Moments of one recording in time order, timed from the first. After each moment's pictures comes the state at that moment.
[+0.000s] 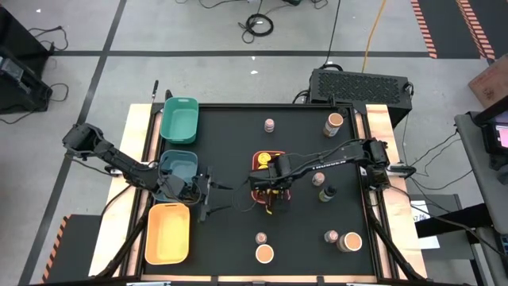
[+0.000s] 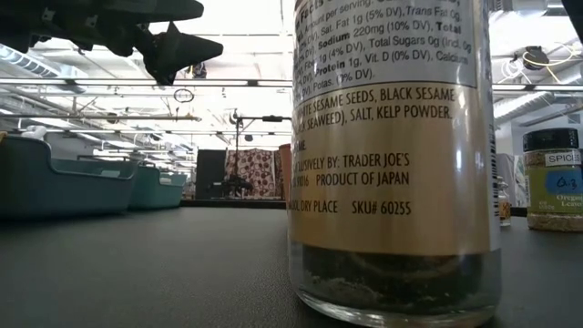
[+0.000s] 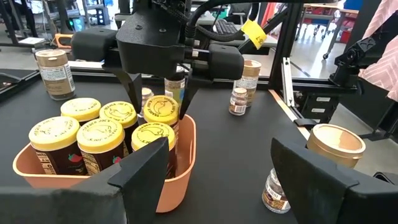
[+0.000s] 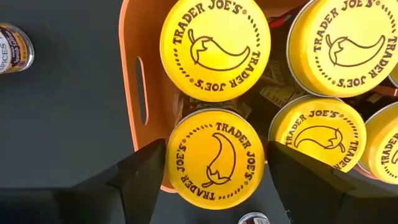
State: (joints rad) left arm -0.42 1.23 0.40 0.69 -0.32 -0.13; right arm 0.14 2.00 1.76 -1.27 0.05 0.22
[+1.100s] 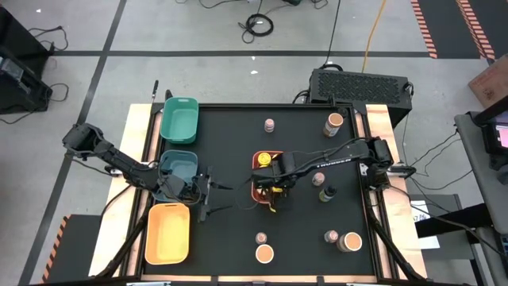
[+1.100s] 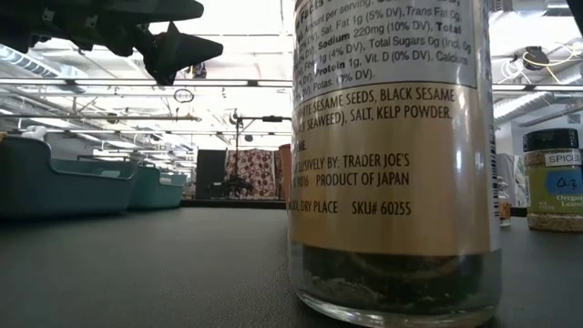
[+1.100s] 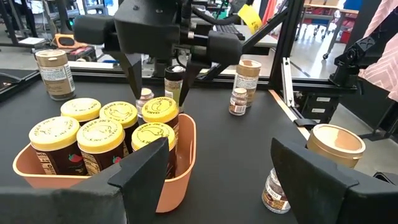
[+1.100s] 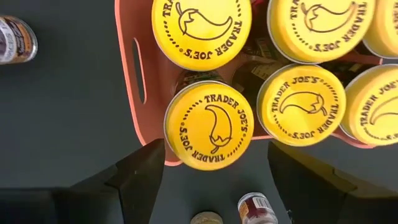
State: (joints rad) left arm -0.42 1.23 0.40 0.69 -0.32 -0.13; right arm 0.14 1.95 1.76 -1.33 0.05 0.26
